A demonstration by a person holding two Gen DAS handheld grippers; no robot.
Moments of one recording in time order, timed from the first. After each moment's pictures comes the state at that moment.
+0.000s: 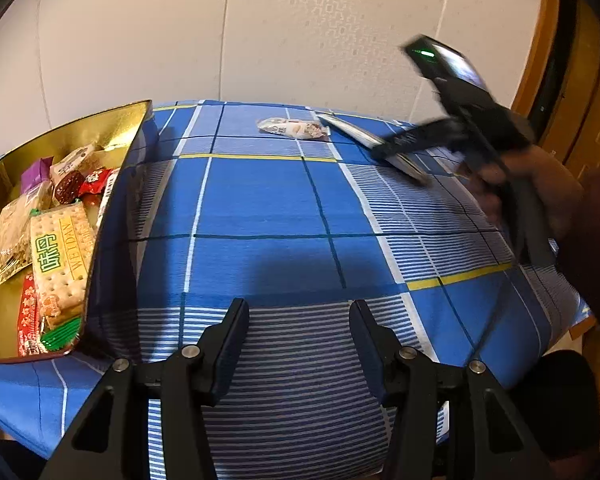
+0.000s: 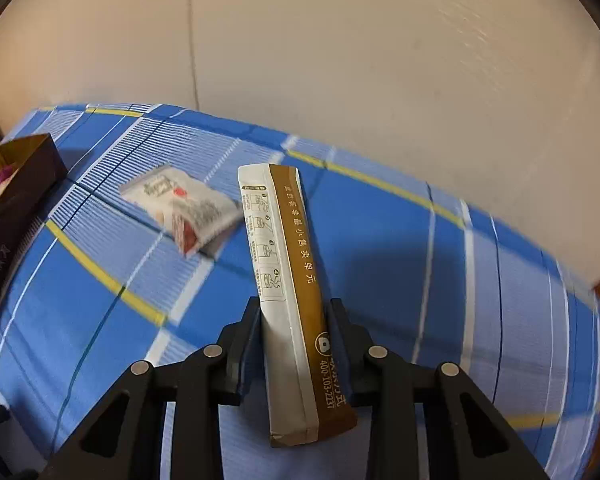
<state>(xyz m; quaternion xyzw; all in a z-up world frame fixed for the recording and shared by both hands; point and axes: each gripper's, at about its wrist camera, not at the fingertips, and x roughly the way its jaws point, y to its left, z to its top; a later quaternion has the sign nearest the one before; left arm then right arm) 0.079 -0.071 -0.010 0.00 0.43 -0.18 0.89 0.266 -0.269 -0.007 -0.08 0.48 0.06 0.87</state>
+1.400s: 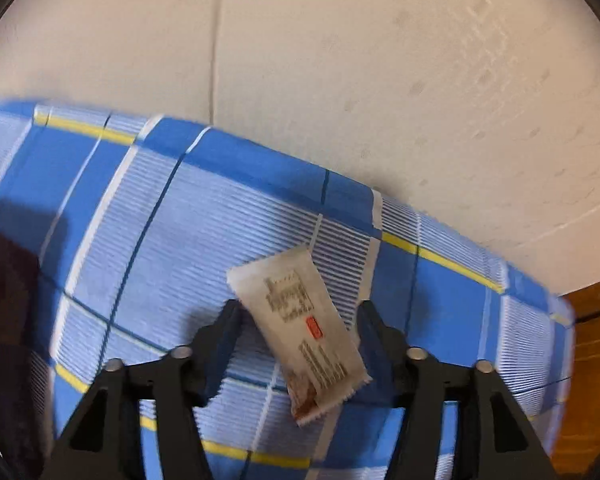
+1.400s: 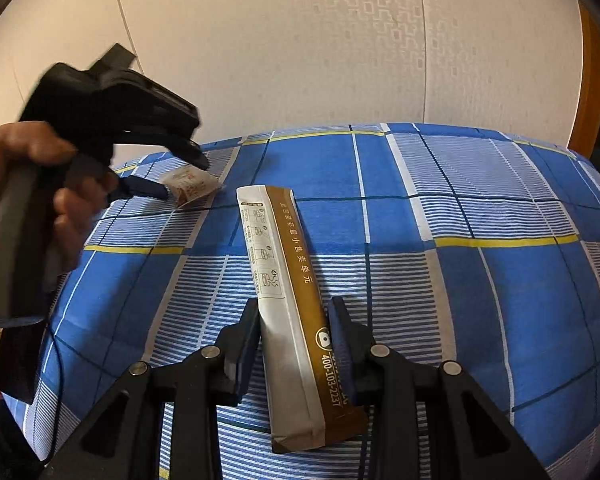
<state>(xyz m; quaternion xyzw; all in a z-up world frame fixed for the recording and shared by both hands) 0.368 -0.162 -0.008 -0.10 0.58 -0.03 0.81 0.166 -0.305 -0.011 0.09 0.42 0.01 0.90</state>
